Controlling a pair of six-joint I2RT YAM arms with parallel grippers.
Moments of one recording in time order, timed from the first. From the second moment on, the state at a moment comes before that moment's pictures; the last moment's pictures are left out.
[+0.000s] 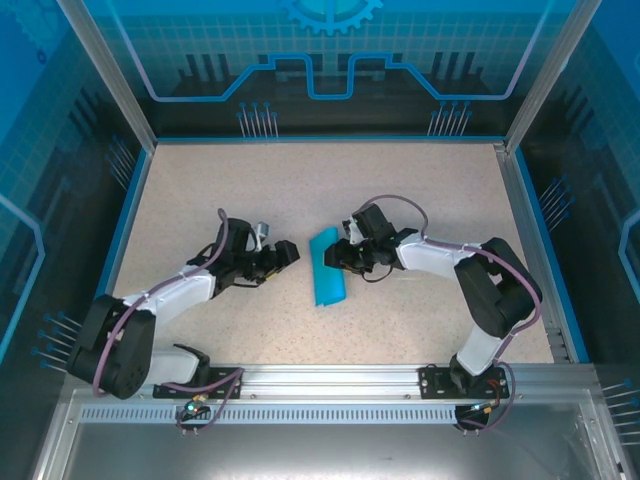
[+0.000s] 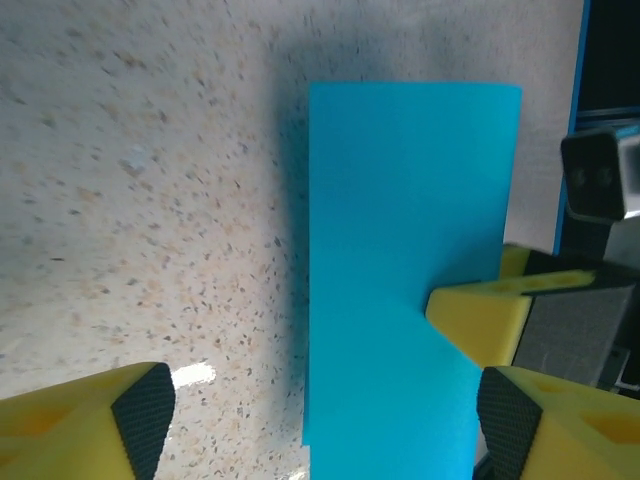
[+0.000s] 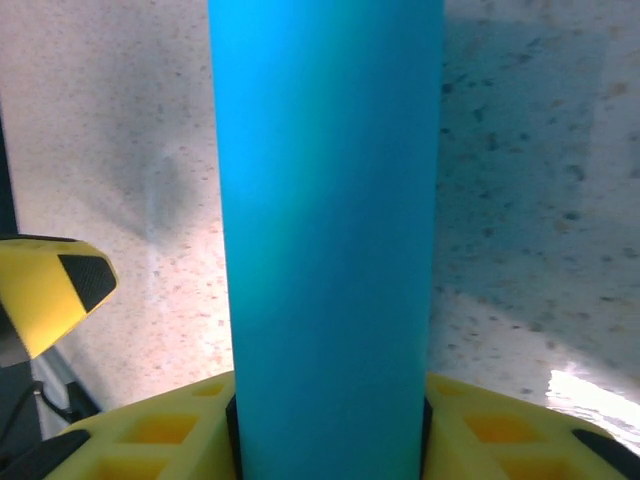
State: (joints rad) left arm -0.33 1.33 0.58 -0.05 0.50 -0.86; right arm 0.59 1.71 0.95 -0.20 -0.44 0.74
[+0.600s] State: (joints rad) left arm -0.48 1.57 0.72 0.05 0.50 -0.93; right arm 0.59 1.73 0.96 -0.39 -0.26 0.64
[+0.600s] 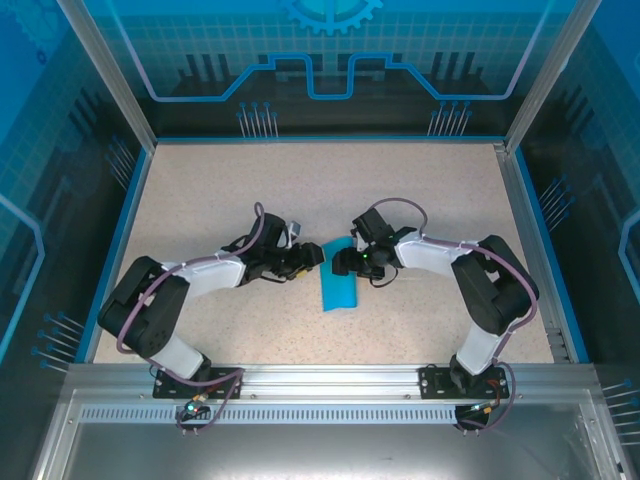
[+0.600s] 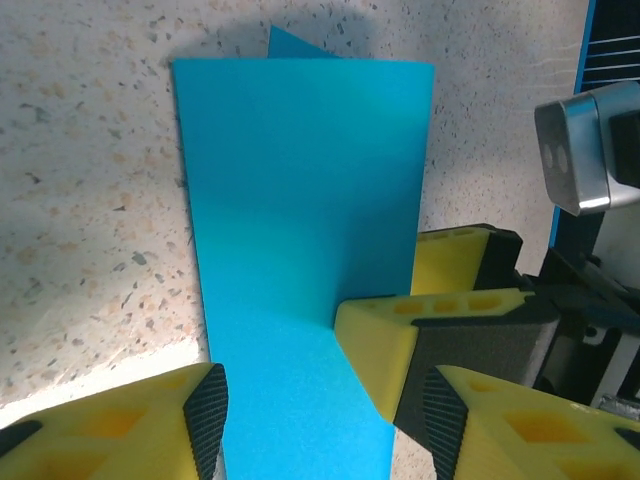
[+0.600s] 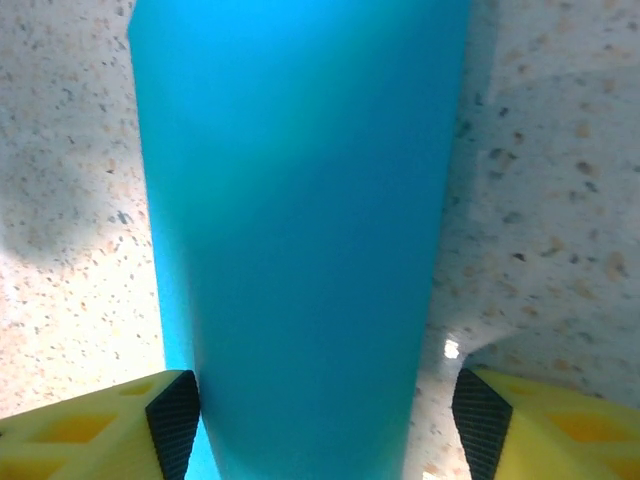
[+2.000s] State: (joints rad) left arm -0.49 1.67 0.76 0.12 0.45 -0.96; right arm 0.62 1.85 1.14 -0.65 -0.08 0.81
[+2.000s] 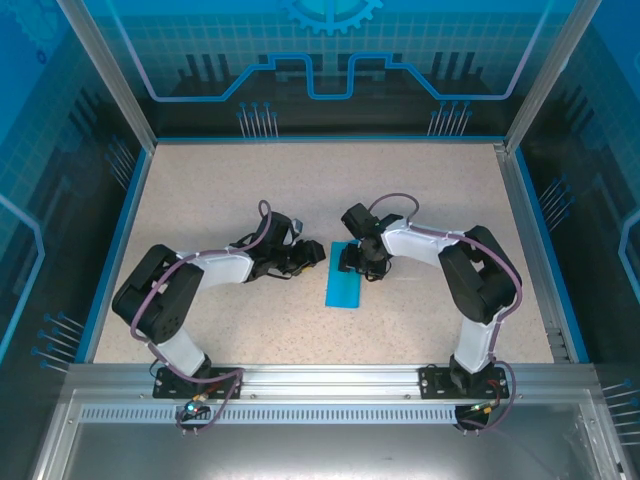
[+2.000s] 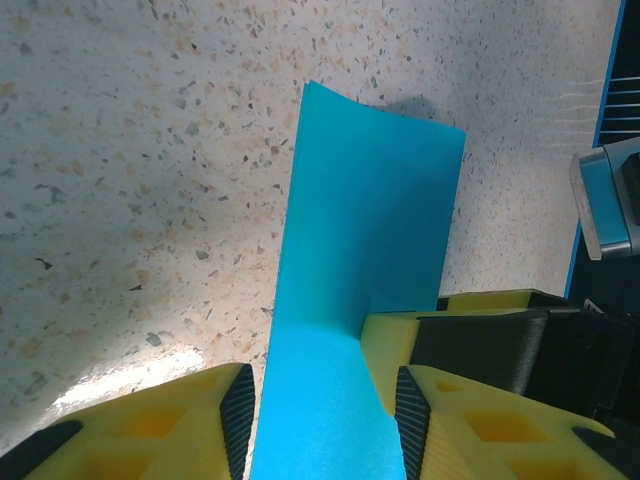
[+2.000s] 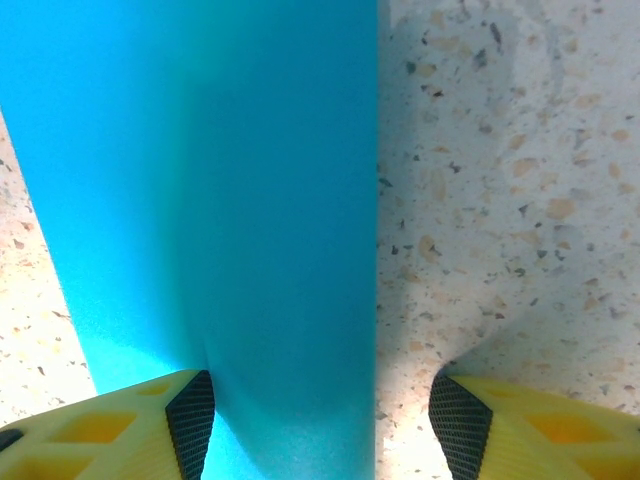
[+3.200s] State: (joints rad) left arm -0.49 1.72 0.78 0.12 0.48 -0.96; right arm 0.62 1.90 1.19 -0.71 -0.08 0.76
